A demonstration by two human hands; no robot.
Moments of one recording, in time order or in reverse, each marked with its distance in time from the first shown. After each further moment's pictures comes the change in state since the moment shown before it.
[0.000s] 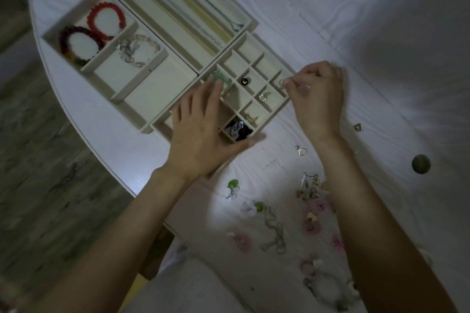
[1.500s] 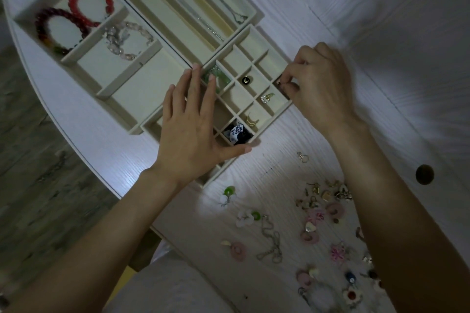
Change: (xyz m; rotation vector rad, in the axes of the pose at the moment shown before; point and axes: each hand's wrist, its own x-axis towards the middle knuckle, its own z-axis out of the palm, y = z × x) left_hand 0.012 -0.010 0.005 0.140 -0.028 0.021; right_hand 0.037 0.000 0.000 -0.349 -0.182 -0.489
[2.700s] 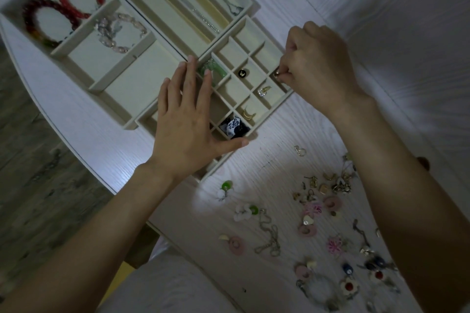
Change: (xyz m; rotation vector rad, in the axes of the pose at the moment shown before) left_hand 0.000 -0.002 0.006 0.024 0.025 0.009; right_hand 0.020 0.007 -0.008 -0.280 -0.179 -0.201
